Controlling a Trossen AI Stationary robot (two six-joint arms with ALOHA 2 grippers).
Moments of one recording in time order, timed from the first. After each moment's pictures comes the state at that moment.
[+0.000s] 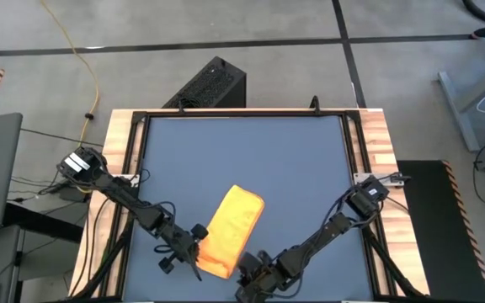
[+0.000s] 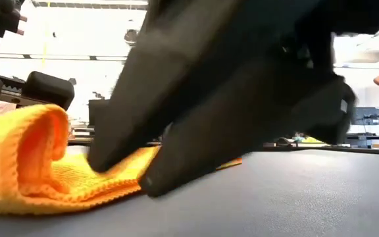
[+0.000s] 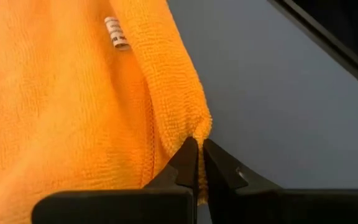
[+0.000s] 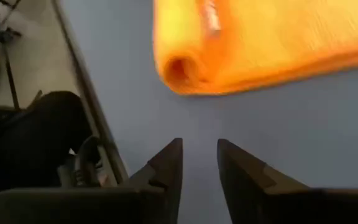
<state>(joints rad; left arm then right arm) -0.60 1.60 0.61 0.18 0.16 0.03 0.66 2.24 1.64 -0.27 0.31 1.20</state>
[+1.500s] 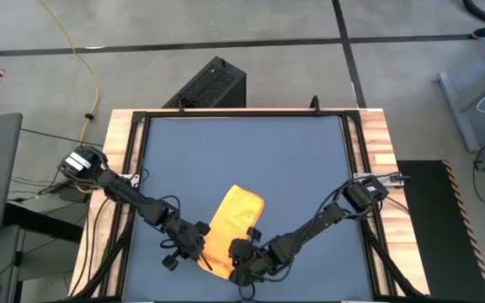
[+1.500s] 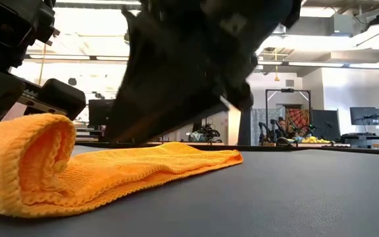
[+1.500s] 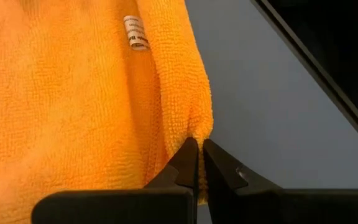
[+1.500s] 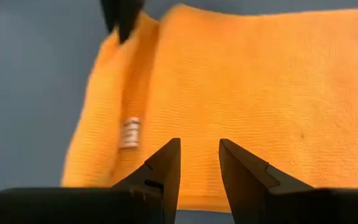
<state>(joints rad) -0.52 1.60 0.64 0.15 0.28 -0.07 0.56 2.23 1.64 -0.31 0.50 0.83</state>
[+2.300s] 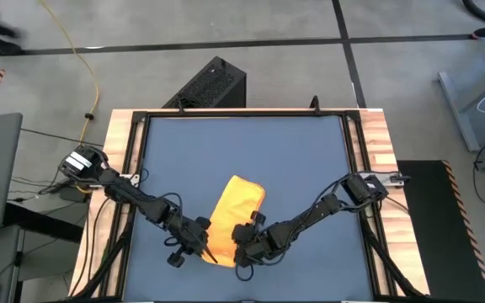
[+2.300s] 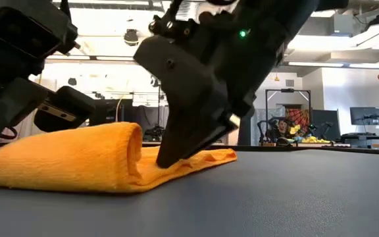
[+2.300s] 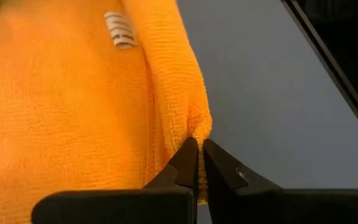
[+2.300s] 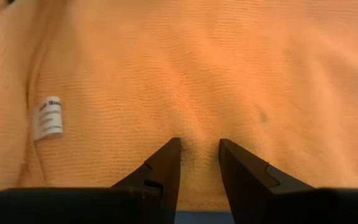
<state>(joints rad) -0.48 1.60 0.64 0.14 0.24 -0.15 0.48 2.18 1.52 -0.39 0.50 0.73</state>
